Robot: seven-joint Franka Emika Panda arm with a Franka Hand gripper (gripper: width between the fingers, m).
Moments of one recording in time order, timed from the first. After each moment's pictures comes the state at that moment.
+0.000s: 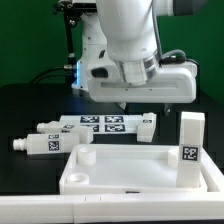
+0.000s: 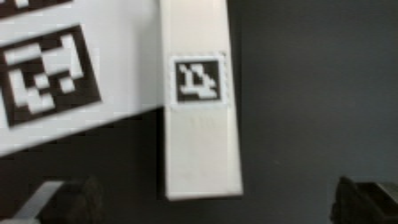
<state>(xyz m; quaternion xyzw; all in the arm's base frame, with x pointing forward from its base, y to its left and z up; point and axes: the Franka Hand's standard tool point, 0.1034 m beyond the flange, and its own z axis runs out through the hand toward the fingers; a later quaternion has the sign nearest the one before) 0.433 0.075 0.052 -0.96 0.14 0.25 0.09</state>
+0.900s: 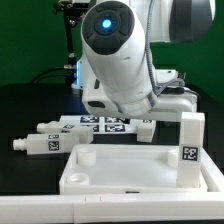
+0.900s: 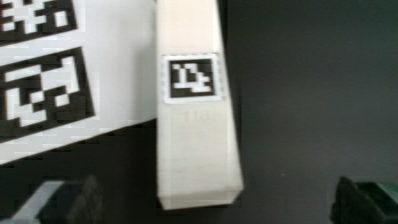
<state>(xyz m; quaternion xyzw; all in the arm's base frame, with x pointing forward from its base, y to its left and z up) 0.435 0.071 0.037 -0.91 0.16 0.37 0.10</state>
